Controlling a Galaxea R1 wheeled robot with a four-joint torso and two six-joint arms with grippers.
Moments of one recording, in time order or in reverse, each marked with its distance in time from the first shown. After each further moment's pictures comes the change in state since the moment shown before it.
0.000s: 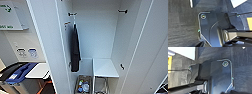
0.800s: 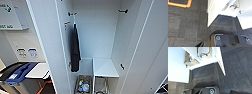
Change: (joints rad) left arm -0.247 -0.450 0.340 -0.004 -0.027 -0.236; right arm 0.293 -0.486 0.329 0.110 0.020 0.097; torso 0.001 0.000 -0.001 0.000
